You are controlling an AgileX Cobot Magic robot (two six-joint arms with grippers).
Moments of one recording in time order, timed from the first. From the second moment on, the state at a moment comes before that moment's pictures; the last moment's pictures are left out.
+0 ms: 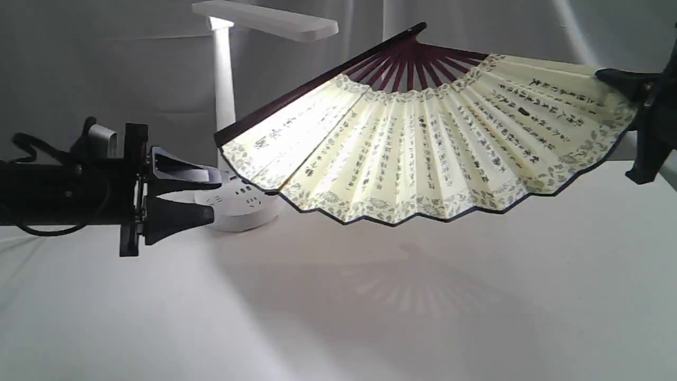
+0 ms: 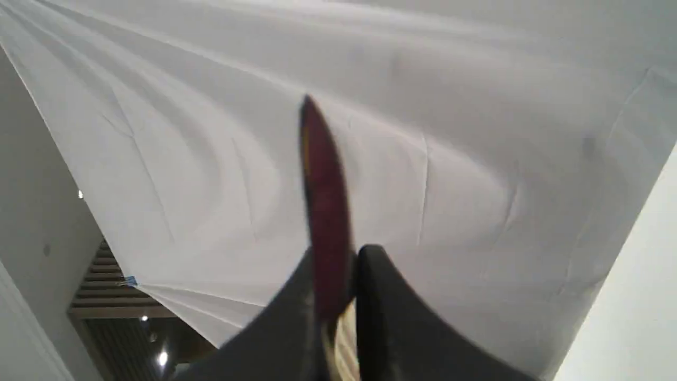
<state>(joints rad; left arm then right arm) 0.09 2.04 -1.23 -1.52 1.22 0.83 -0.24 1.80 -1.00 -0.73 -0.83 2.09</state>
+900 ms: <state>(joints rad) 0.20 1.95 -1.04 -1.48 1.22 0.84 -0.16 1.57 -0.85 -0.52 -0.68 2.09</state>
